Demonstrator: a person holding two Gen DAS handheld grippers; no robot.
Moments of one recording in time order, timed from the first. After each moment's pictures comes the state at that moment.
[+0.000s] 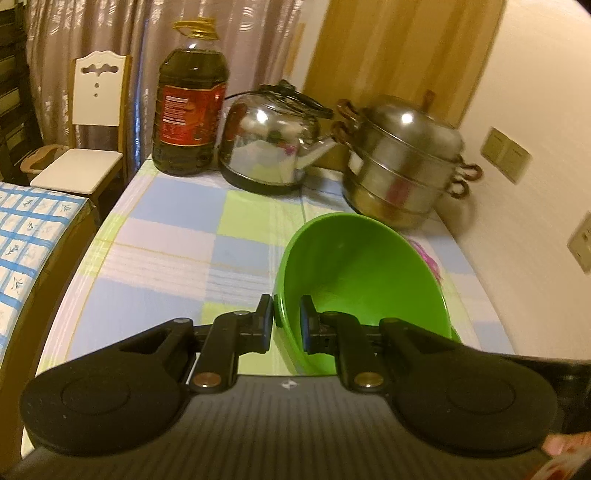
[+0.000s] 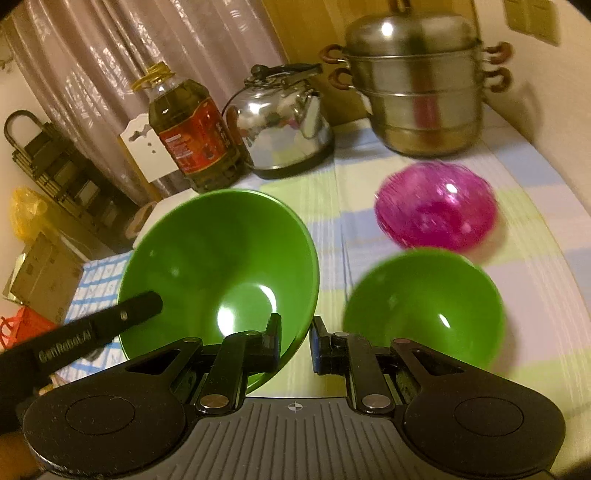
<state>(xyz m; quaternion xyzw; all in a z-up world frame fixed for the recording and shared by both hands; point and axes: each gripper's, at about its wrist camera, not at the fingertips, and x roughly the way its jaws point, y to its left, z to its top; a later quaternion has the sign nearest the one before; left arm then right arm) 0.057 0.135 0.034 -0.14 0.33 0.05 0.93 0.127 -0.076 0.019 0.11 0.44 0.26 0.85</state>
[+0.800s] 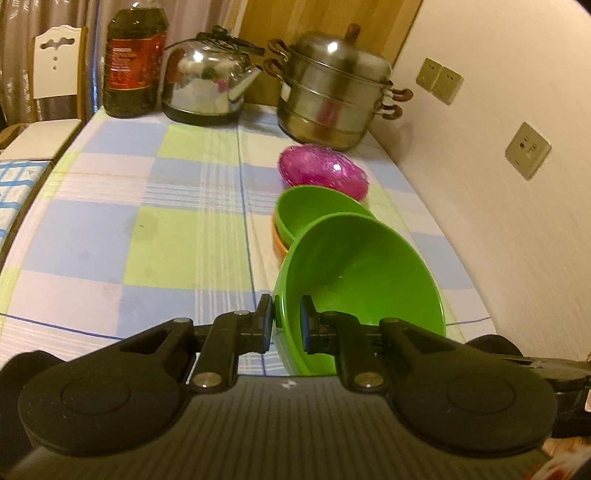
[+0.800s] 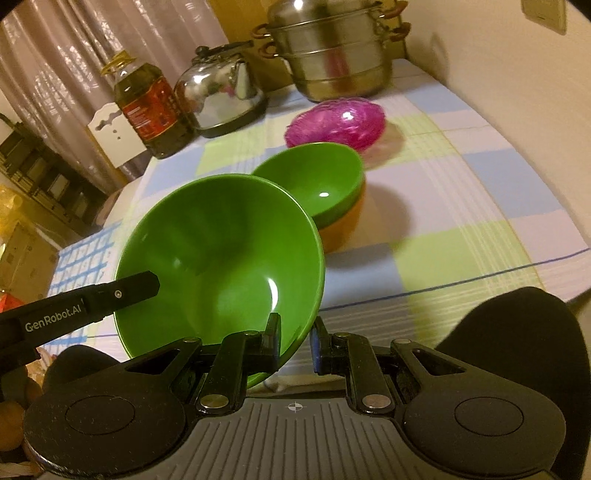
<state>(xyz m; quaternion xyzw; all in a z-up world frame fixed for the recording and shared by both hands) -0.015 0.041 0.002 -0.14 0.38 -0.02 0.91 0.012 -0.188 -0.009 0.12 0.47 0.20 0.85</state>
